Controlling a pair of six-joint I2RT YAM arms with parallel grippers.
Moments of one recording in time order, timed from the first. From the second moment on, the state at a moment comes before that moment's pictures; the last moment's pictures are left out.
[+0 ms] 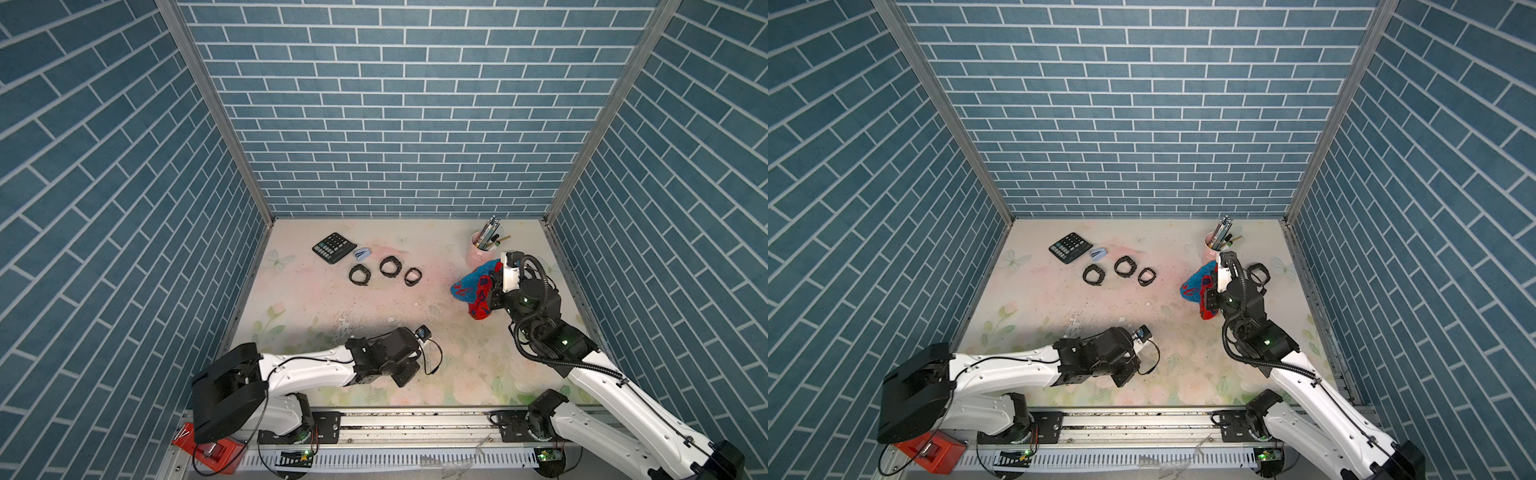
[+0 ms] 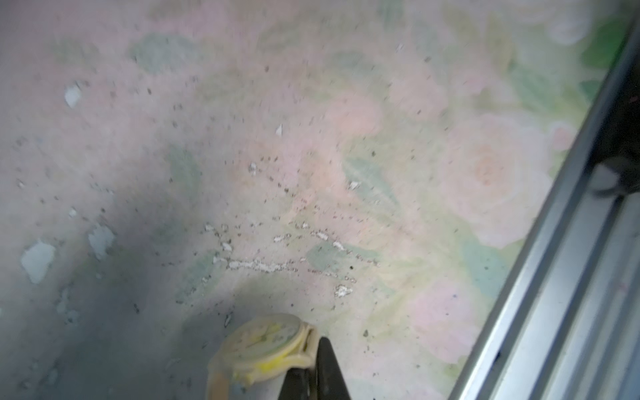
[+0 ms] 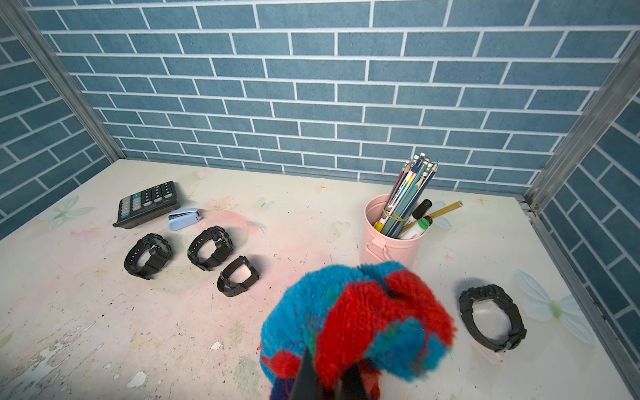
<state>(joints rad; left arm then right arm) -1.13 1.29 0.64 -0.22 -0.02 -0.17 0.61 0.82 0.69 -0.16 0.30 0.13</state>
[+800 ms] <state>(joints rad) -1.07 1.17 0.59 0.35 0.31 0.34 0.60 0.90 0.69 -0.25 0.26 0.12</state>
